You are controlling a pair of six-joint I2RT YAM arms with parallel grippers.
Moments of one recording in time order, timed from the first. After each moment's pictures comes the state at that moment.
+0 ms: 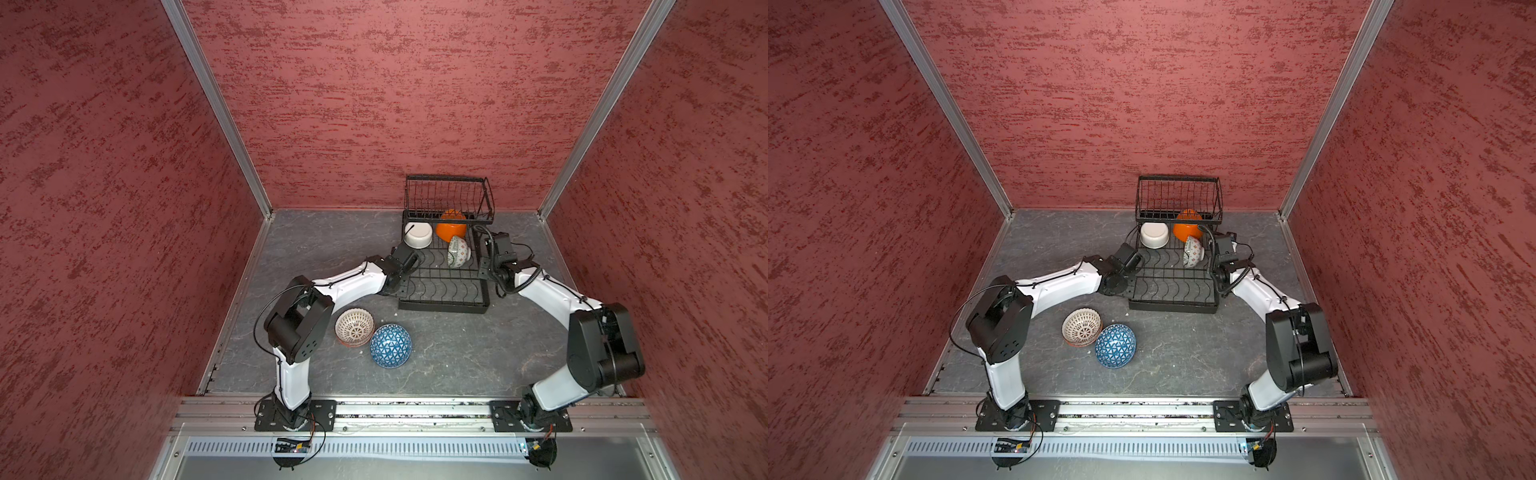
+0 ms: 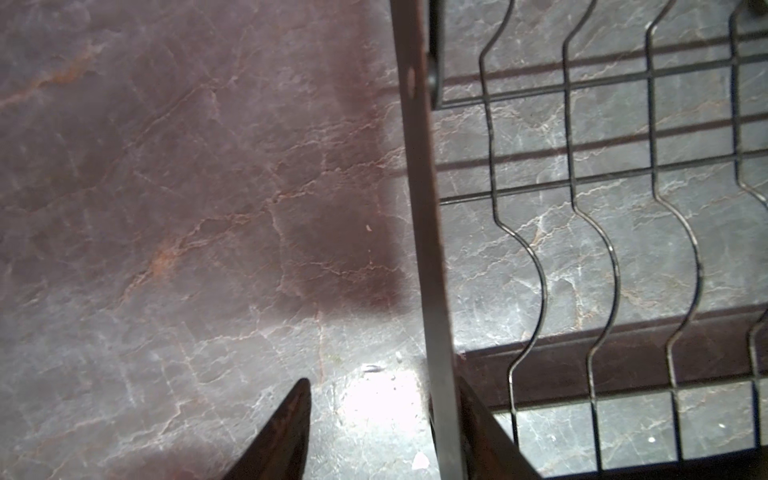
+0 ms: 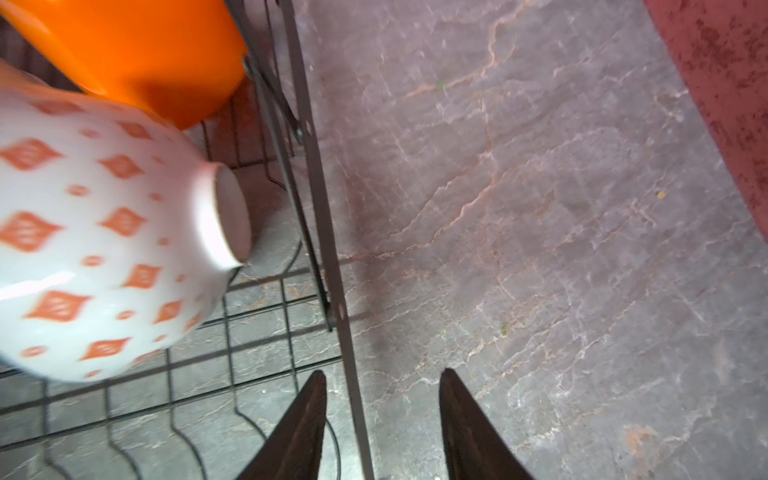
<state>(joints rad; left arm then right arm) -0.70 1.88 1.35 -0.67 -0.20 -0.49 0.21 1.55 1.02 -0.38 0.27 0.42</state>
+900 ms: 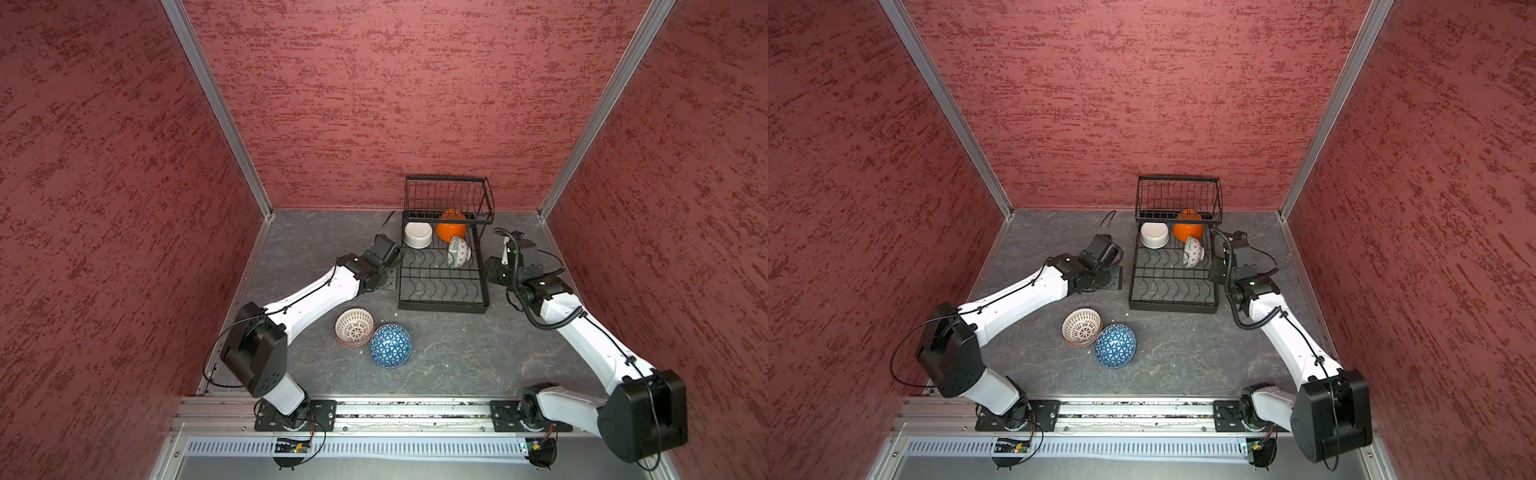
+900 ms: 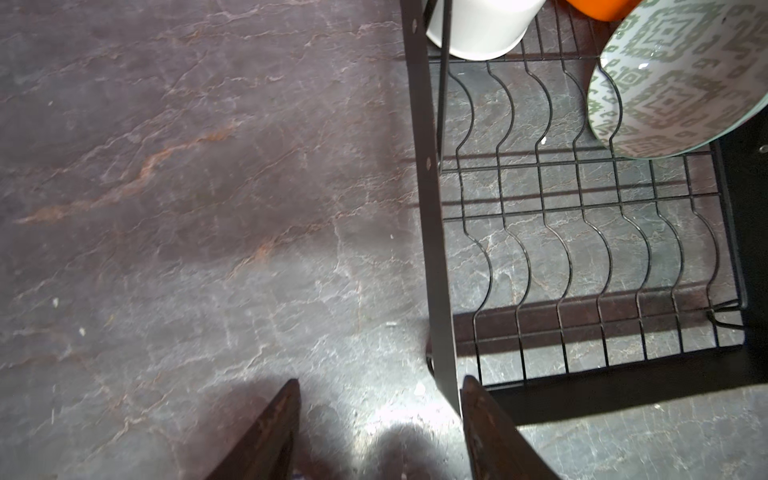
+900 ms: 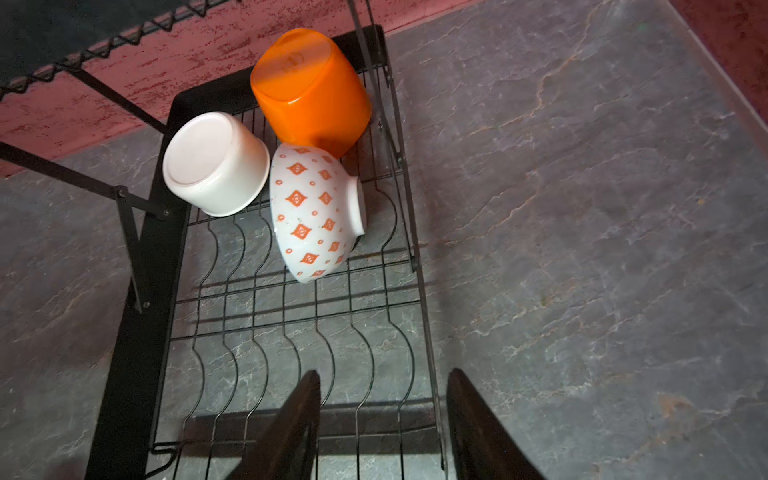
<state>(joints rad) -0.67 1.56 1.24 -0.70 -0.21 -0.52 0.24 1.21 0.92 -0.43 0.07 0.46</state>
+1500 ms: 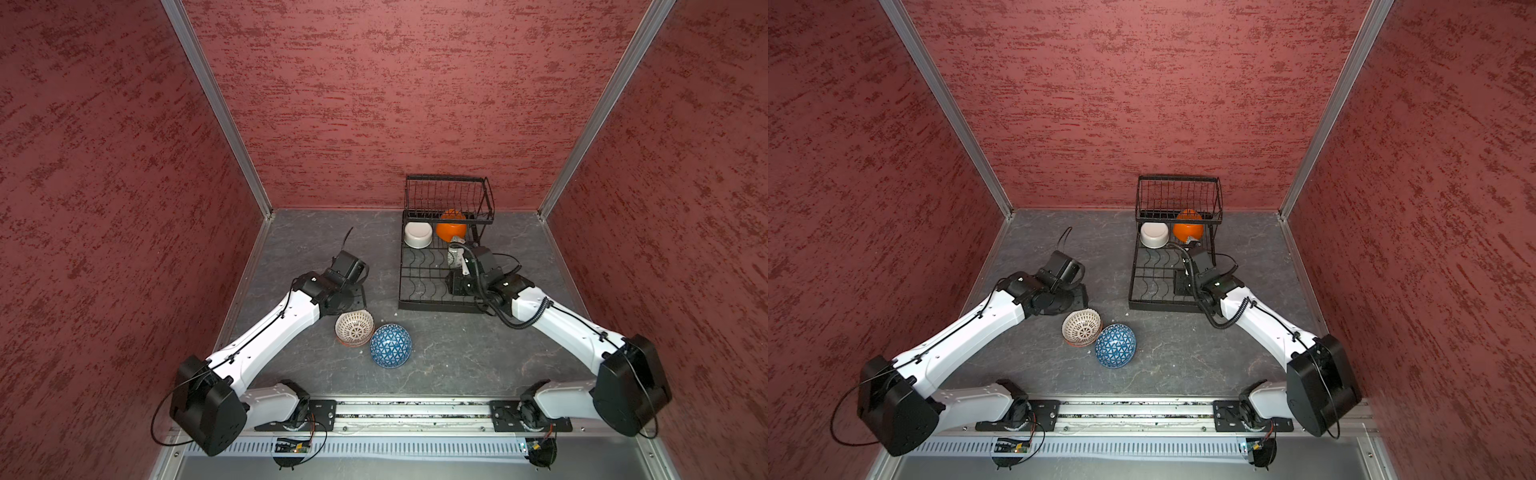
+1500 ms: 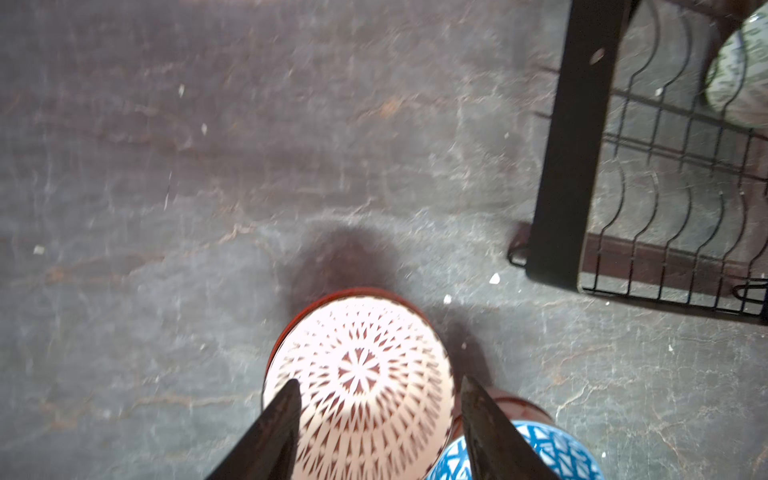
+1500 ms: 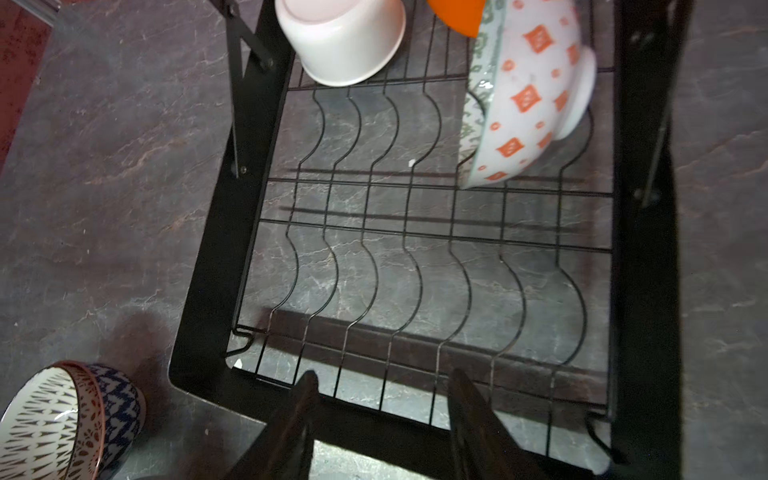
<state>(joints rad) -0.55 1.23 1.03 -0.96 -0.12 -0.70 0.53 1.37 0.96 -0.43 0.05 0.50</state>
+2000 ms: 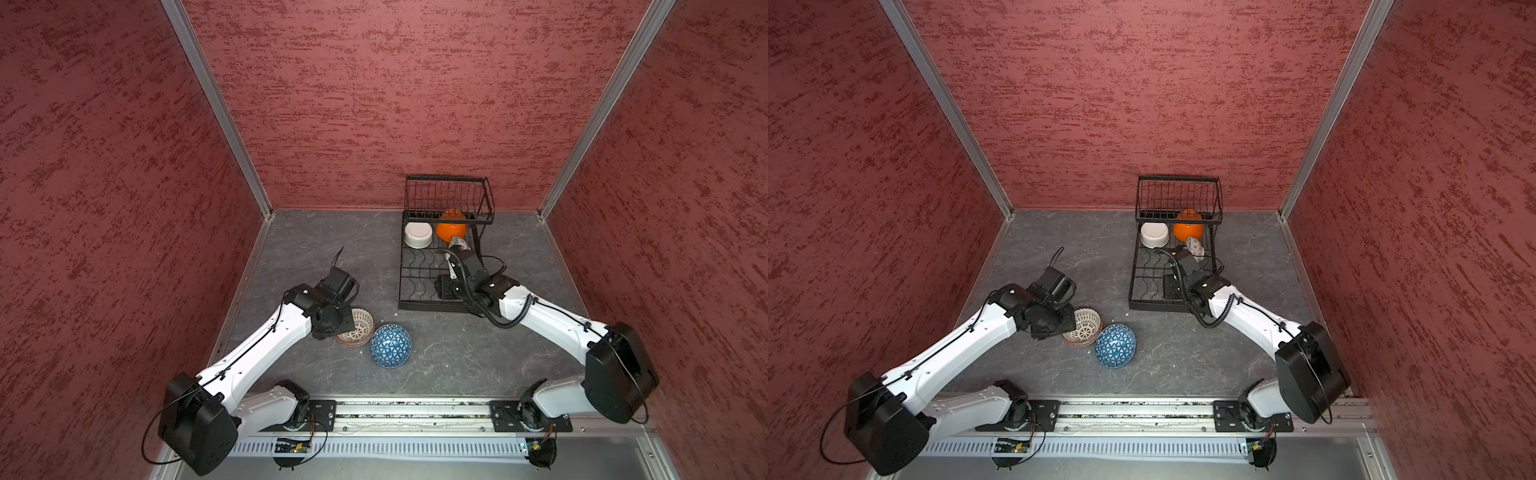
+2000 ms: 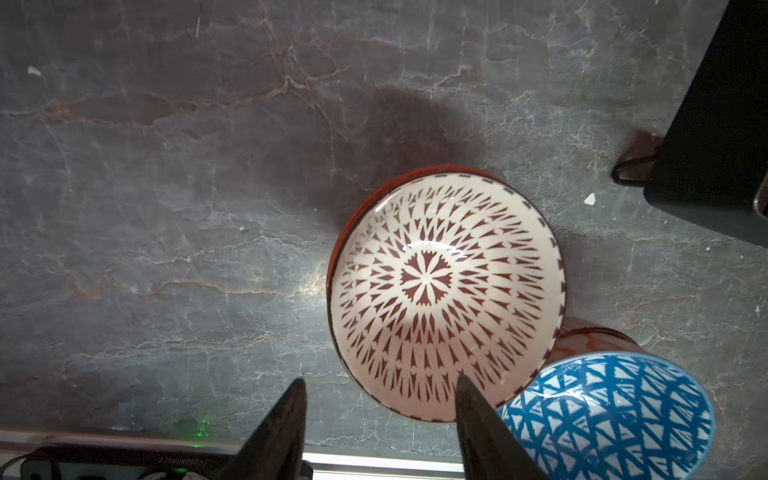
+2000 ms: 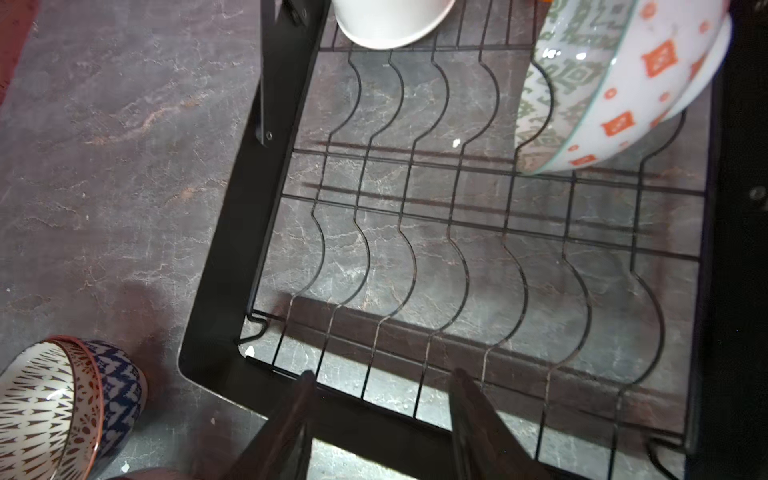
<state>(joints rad) -0.52 1.14 0.91 -1.10 -0.04 -0.77 0.59 1.43 0.97 -0.38 0.06 0.50</state>
